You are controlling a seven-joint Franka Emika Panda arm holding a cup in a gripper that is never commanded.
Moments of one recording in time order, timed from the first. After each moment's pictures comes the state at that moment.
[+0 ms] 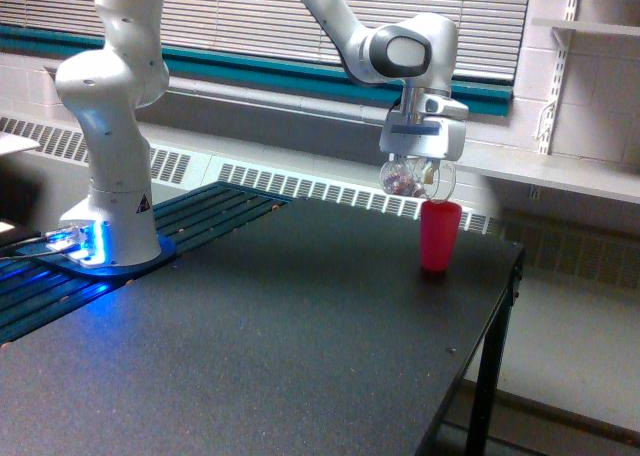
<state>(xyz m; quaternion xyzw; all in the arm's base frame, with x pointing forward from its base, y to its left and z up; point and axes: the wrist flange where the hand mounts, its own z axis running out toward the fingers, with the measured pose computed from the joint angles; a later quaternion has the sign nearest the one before) 0.499 0.258 0.304 0.99 0.10 0.02 0.11</state>
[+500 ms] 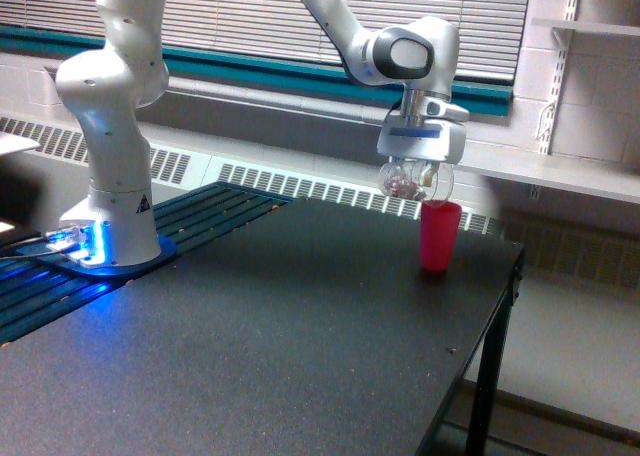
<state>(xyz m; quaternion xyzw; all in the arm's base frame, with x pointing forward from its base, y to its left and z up) 0.500 0.260 0.298 0.98 0.11 0.00 0.13</state>
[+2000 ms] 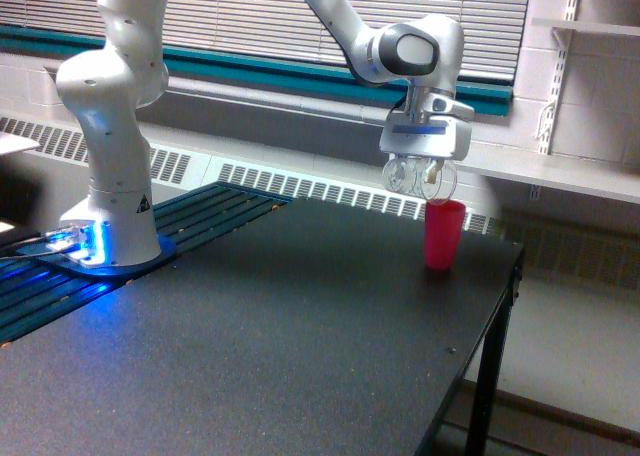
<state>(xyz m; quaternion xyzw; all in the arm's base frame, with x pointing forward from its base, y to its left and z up) 0.505 0.264 0.306 0.98 0.13 0.00 0.14</state>
